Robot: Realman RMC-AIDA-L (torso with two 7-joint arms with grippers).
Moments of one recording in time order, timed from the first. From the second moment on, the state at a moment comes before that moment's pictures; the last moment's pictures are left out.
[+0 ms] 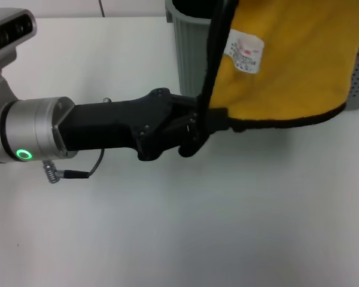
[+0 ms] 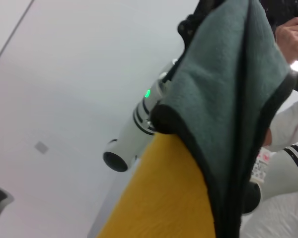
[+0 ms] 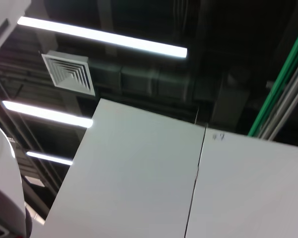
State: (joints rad) left arm -0.64 -2.05 1.02 0.40 1.48 1.93 -1.46; right arm 0.78 1.89 -0.82 -0.78 -0.91 -2.03 1.48
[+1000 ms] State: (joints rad) left arm -0.59 -2.07 0.96 0.40 1.39 1.93 -1.37; right arm 0.86 1.88 -0.83 -0.77 -0.90 -2.01 1.53
